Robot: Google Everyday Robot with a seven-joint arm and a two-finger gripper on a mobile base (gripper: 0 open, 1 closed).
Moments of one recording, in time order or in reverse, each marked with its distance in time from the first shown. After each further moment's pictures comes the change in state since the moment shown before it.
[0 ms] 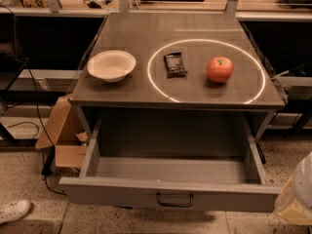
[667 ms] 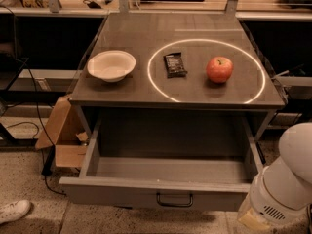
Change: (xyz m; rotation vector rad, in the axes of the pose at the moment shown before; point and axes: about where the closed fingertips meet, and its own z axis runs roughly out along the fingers) arm -0.045 0.016 0.079 -0.072 -0.037 0.043
